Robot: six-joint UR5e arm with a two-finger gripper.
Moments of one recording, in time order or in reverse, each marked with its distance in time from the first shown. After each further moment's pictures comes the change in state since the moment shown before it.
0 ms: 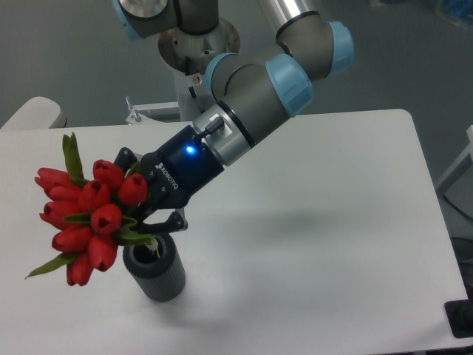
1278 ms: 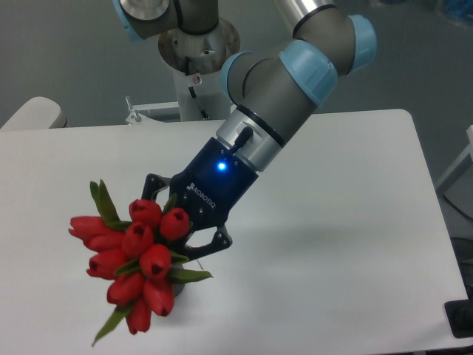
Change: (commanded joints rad) arm 0.038 -0.057 0.115 -0.018 0.062 -0.106
